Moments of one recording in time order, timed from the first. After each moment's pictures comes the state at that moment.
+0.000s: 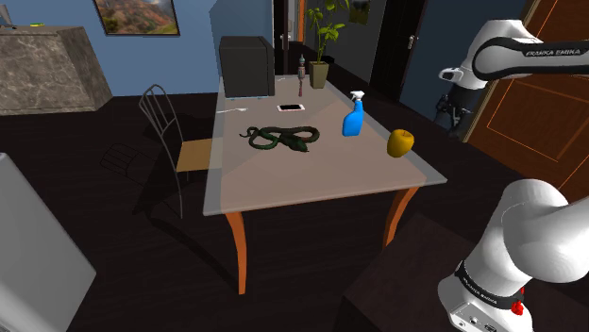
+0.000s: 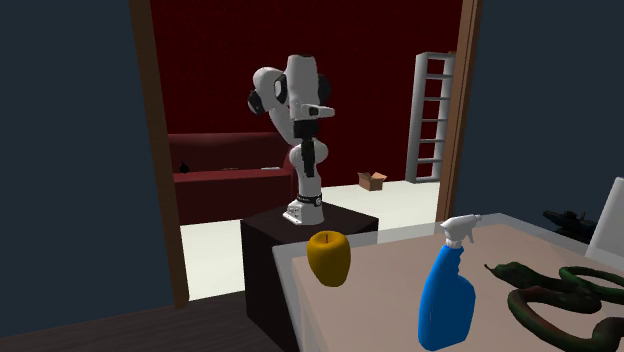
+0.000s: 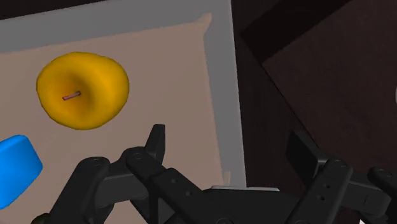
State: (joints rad) arm 0.24 -0.74 -0.89 -2.33 -0.54 1.87 -1.22
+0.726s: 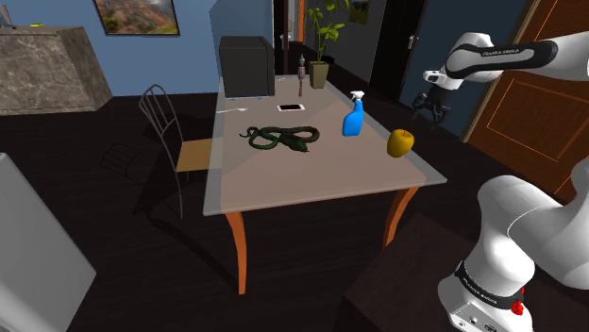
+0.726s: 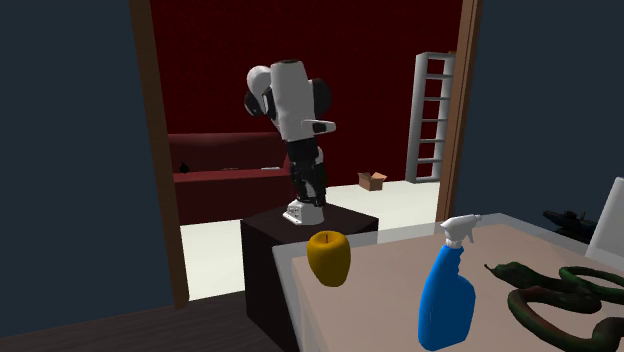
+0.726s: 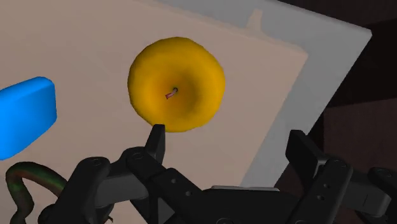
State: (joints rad) arm 0.87 -0.61 -1.52 -1.96 -0.48 1.99 -1.76
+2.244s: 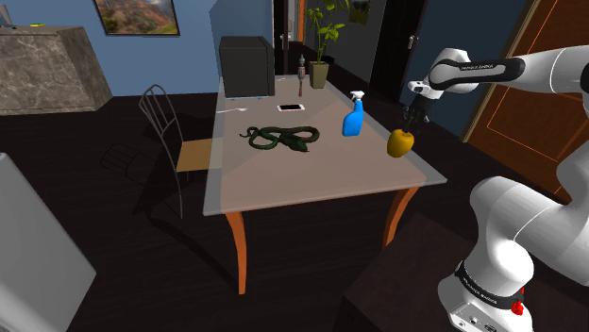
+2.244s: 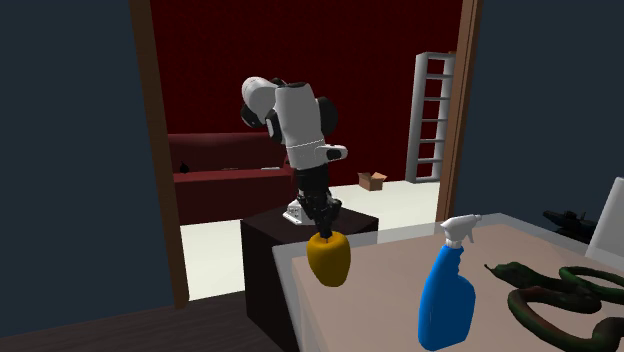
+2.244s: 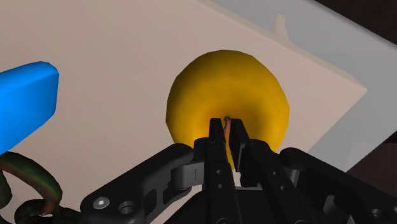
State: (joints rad) arm 1.19 -0.73 -1.77 -1.82 -0.57 2.02 -1.86
